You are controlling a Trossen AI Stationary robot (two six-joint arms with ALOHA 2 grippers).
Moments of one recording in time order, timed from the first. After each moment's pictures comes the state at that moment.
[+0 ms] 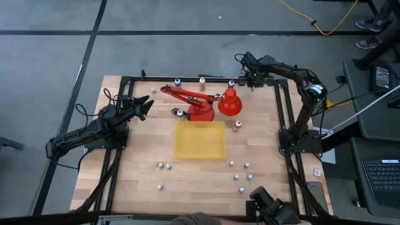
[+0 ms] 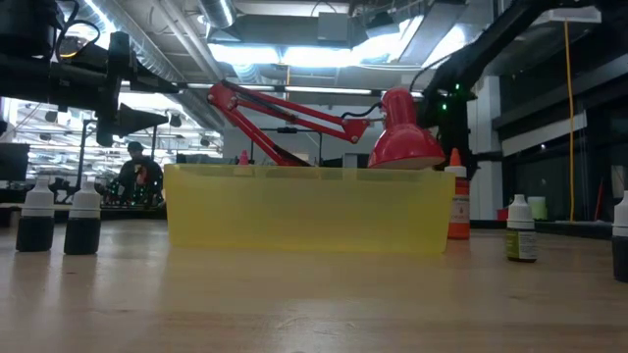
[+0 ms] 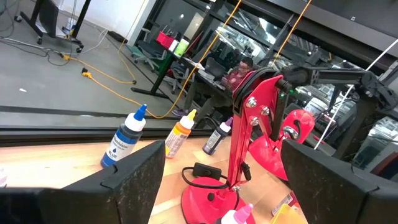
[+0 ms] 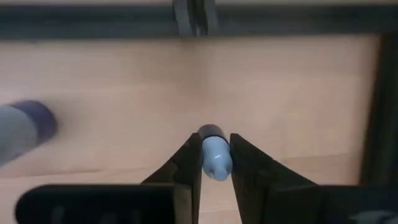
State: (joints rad) left arm 0.44 0.00 0.01 0.05 -0.27 -0.59; right arm -0.93 1.81 1.30 -0.94 0.18 0.65
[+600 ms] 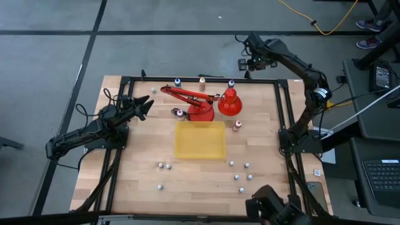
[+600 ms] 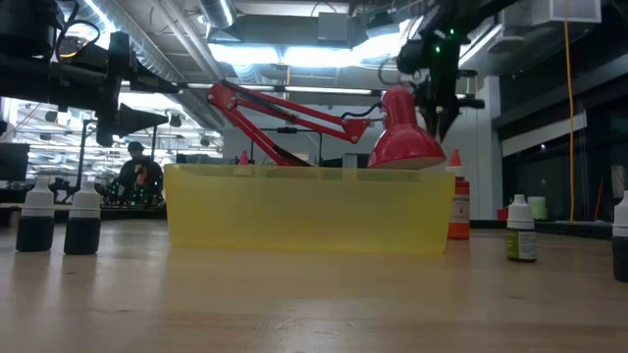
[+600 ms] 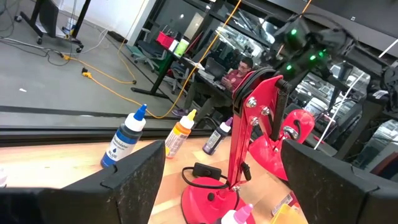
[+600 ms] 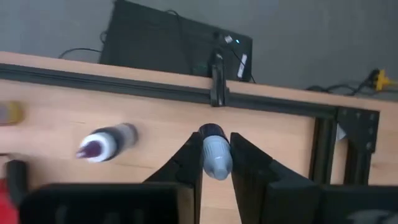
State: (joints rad) left arm 0.44 0.00 0.01 0.05 -0.27 -0.59; right arm -0.89 1.75 1.69 -1.18 0.22 0.52
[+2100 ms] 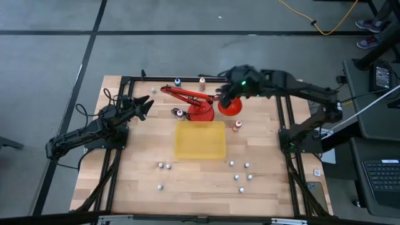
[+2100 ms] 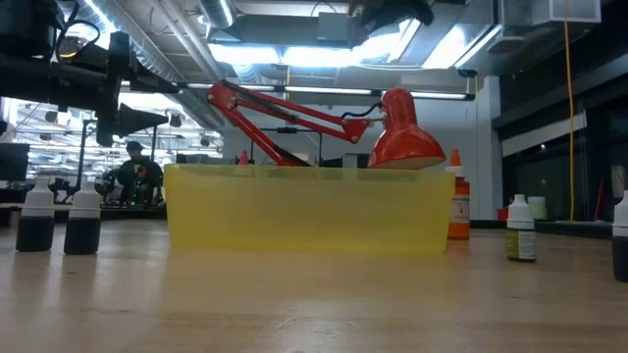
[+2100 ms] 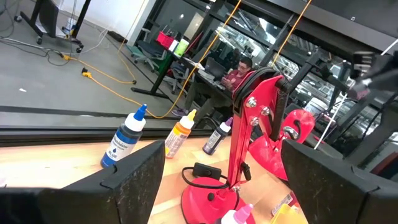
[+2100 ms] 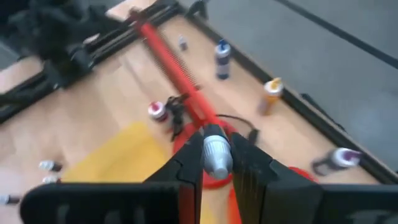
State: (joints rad) left arm 0.44 0.00 0.01 0.05 -0.27 -0.59; right arm -0.14 1.54 1.74 -0.95 0.27 0.43
